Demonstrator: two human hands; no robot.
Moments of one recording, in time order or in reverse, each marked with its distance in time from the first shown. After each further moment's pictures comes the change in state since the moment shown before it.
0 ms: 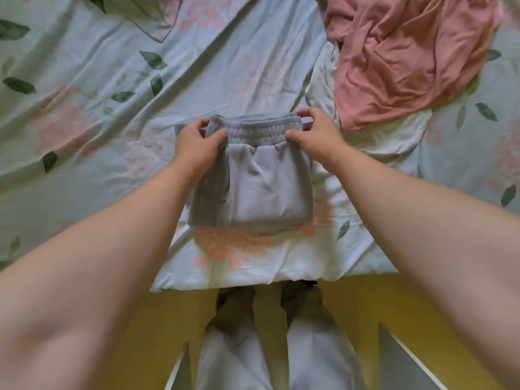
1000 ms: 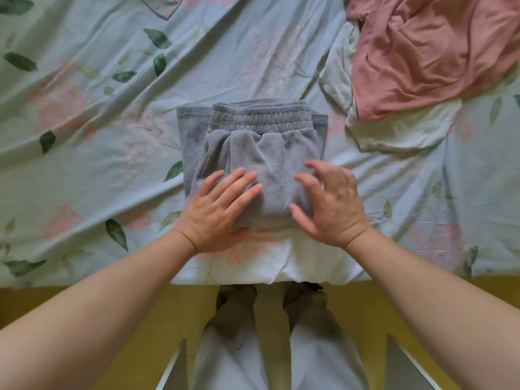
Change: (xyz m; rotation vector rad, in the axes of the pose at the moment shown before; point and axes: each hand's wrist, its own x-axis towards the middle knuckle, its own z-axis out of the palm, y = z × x) left_hand -0.096 -0.098 0.006 1.092 -0.163 1.107; right_hand -0.092 0.108 0.018 -0.813 0.269 -0.915
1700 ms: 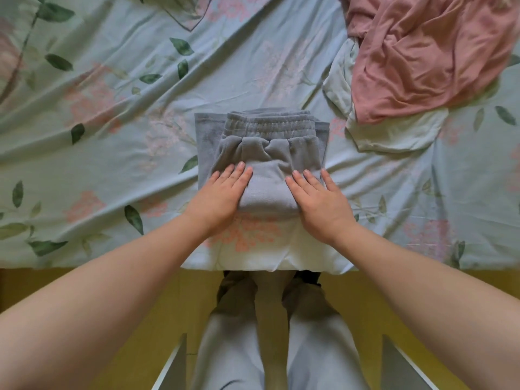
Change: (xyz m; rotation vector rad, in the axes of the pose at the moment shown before) left_hand 0.003 0.006 -0.032 -0.231 -0.489 -0.395; right_hand -0.015 -0.021 0.012 -0.195 -0.373 -0.052
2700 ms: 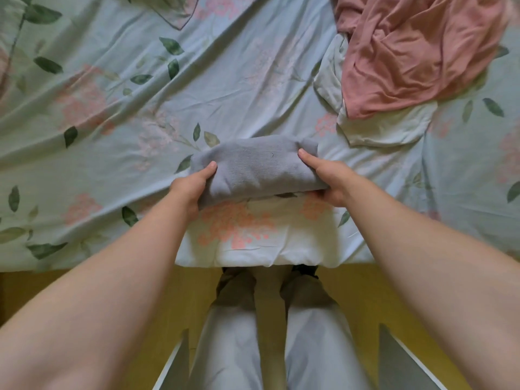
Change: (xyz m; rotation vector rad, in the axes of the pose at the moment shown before) left_hand 0.017 -0.029 -0.010 -1.618 0.141 -1.007; right_hand 0.053 0.040 -0.040 1.667 -0.379 1.219
